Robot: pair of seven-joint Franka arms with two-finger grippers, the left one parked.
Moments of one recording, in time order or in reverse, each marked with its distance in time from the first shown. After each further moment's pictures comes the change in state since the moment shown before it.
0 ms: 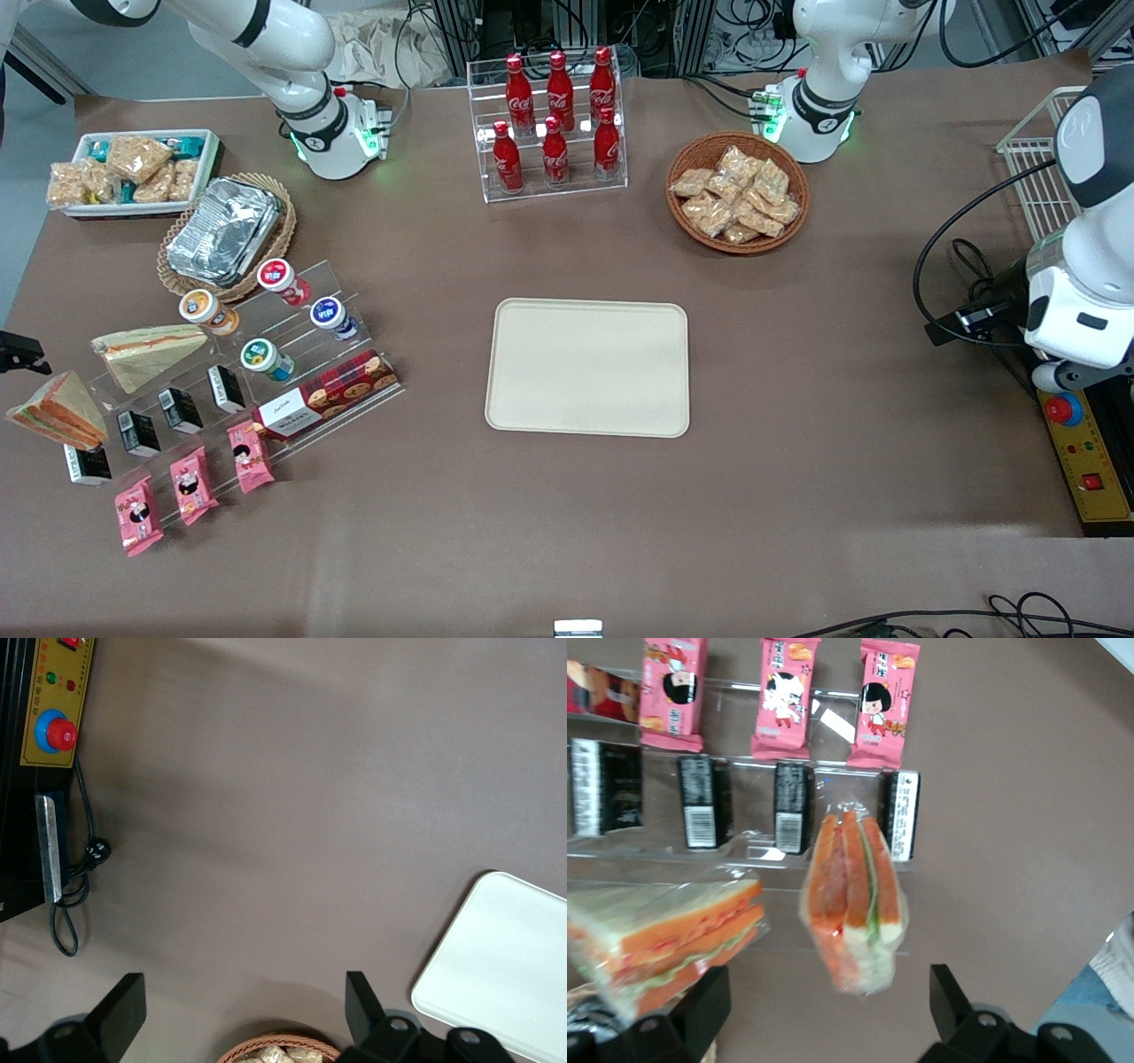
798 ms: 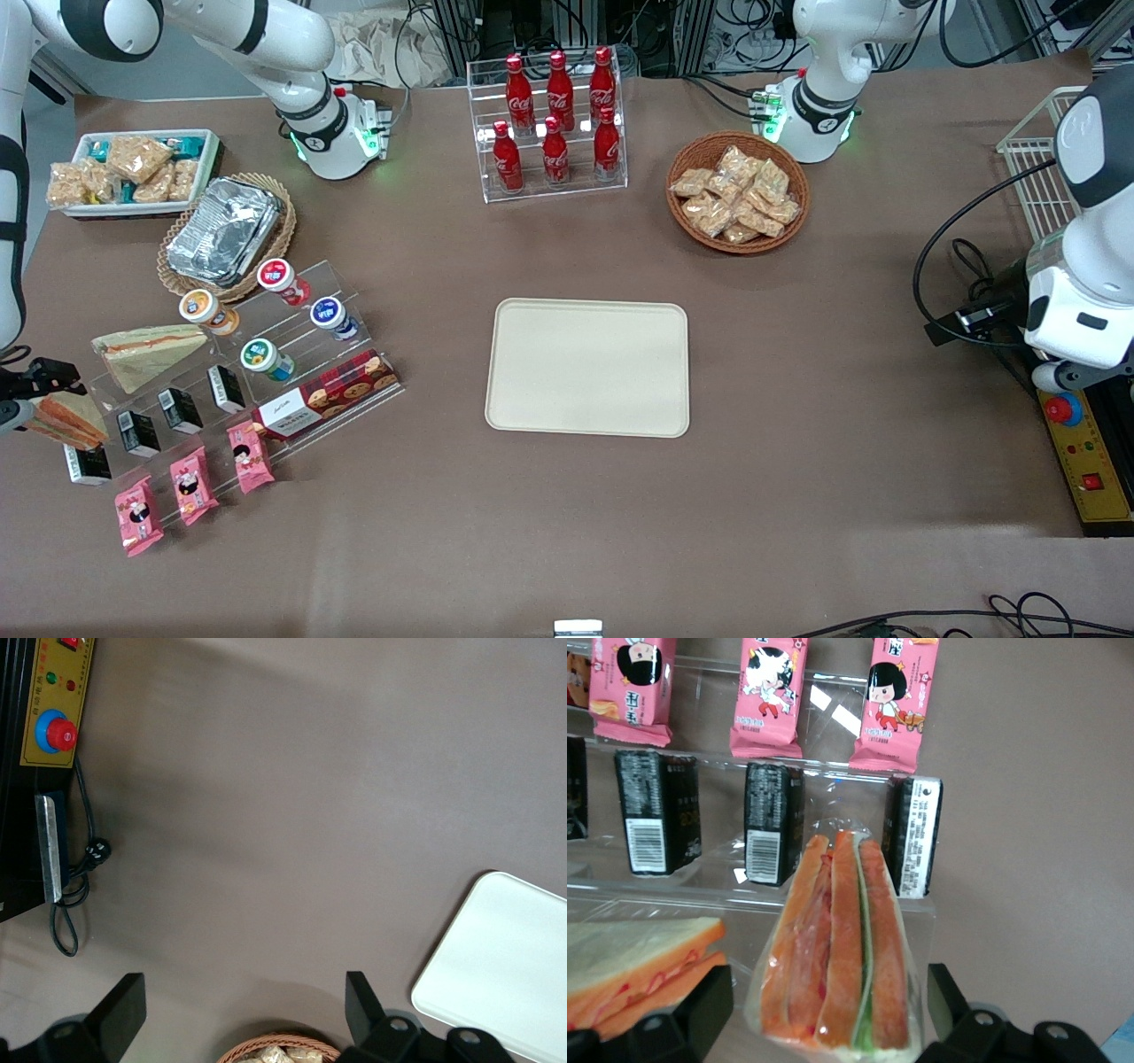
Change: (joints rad) arm -0.009 0.104 0.001 -0.002 0.031 0.068 -0.029
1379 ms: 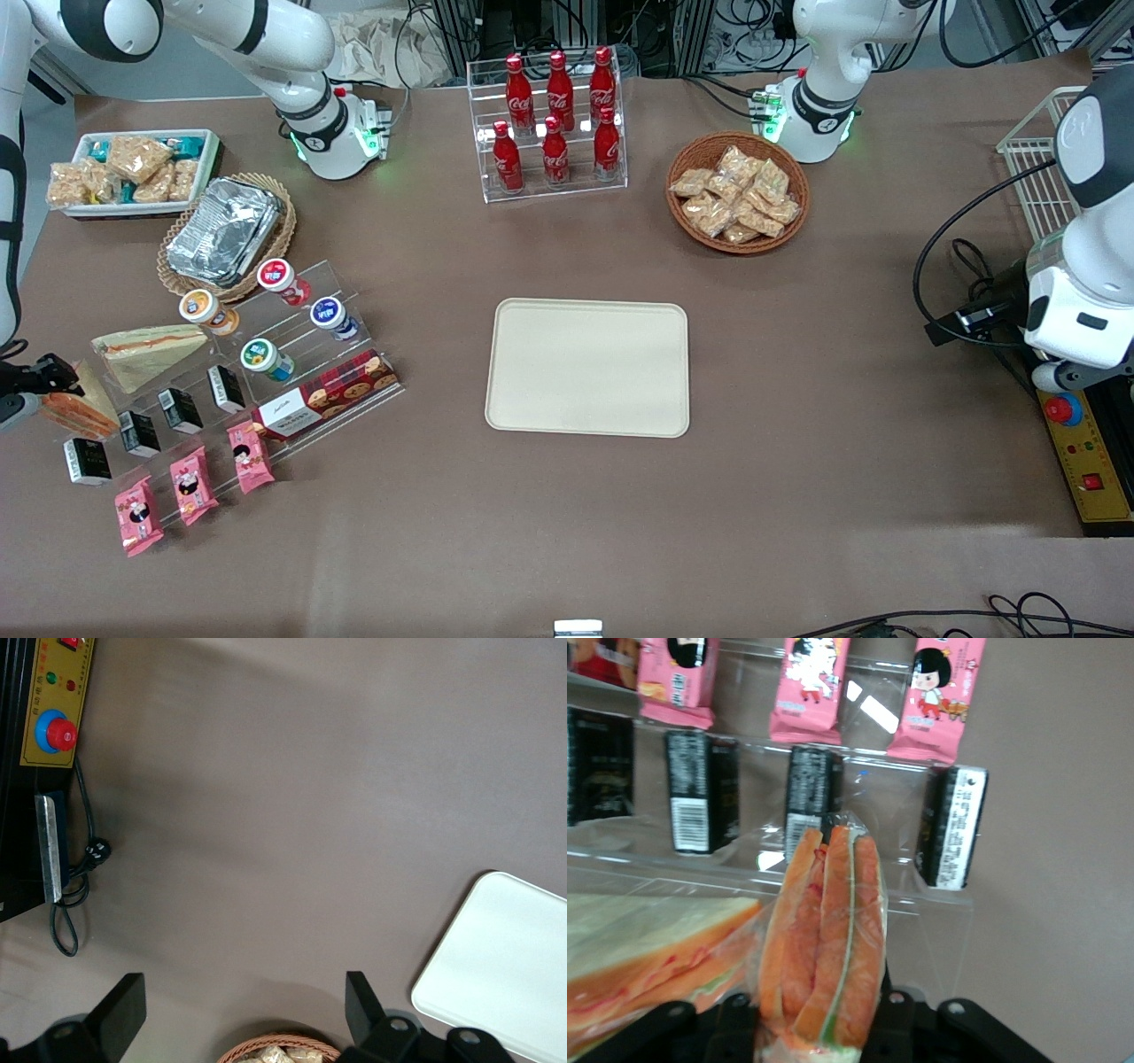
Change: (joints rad) arm 0.000 -0.005 0.000 0.030 0.018 -0.115 -0.046
